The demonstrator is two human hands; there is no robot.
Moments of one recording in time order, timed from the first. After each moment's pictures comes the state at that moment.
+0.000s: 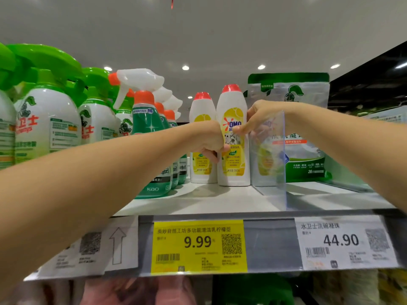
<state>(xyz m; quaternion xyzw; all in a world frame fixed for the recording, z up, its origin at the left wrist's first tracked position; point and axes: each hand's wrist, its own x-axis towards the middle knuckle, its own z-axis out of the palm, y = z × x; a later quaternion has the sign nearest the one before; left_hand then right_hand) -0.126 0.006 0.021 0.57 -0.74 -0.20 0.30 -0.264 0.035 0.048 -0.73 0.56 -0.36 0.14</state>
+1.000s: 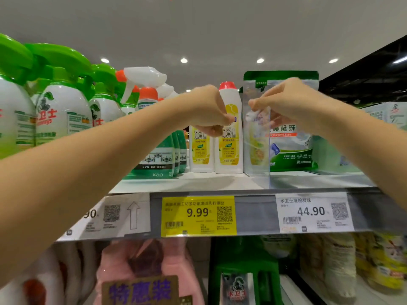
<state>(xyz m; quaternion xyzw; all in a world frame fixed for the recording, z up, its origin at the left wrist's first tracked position) -0.099 0.078 0.036 0.46 -0.83 0.00 0.33 -0.268 0.105 0.028 -0.67 0.52 -0.52 0.07</state>
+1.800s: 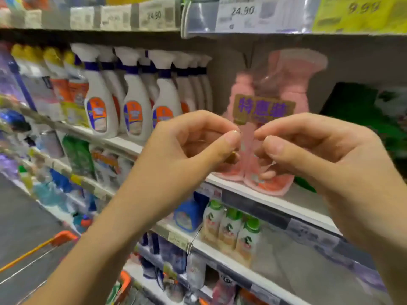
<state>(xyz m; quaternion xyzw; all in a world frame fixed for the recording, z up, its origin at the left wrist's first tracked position) 0.017 0.324 -0.235 0.45 -0.60 -0.26 0.61 -0.158 0.257 -0.233 -0.75 0.15 -0.47 0.44</state>
